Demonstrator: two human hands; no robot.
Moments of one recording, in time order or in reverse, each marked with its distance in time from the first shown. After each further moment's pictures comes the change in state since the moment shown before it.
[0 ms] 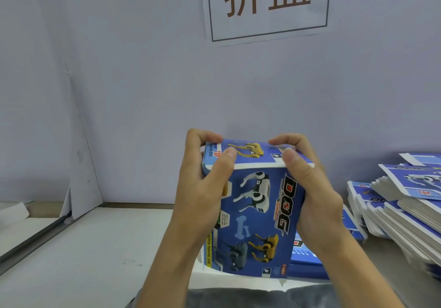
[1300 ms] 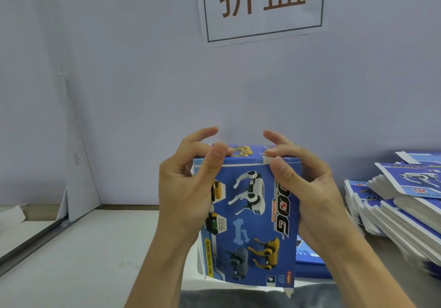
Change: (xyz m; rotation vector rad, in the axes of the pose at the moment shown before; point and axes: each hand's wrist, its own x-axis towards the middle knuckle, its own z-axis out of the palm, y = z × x) left_hand 0.005 0.001 -0.004 -0.032 0.130 0.096; right_hand 0.004 -0.004 -0.006 0.039 -0.020 -0.042
